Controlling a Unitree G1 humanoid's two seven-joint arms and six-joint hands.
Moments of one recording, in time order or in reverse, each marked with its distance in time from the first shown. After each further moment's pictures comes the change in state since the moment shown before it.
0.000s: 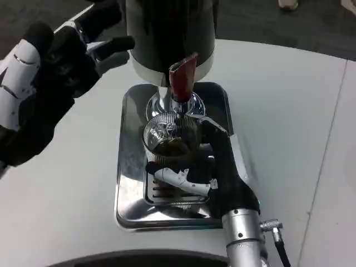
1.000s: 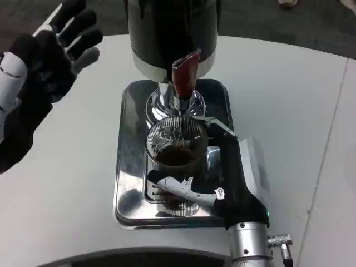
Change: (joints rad) left arm 0.087 0.016 0.052 -0.048 0.083 -0.075 0.029; right arm 0.127 -0.011 0.051 -0.193 -0.087 0.048 -0.035
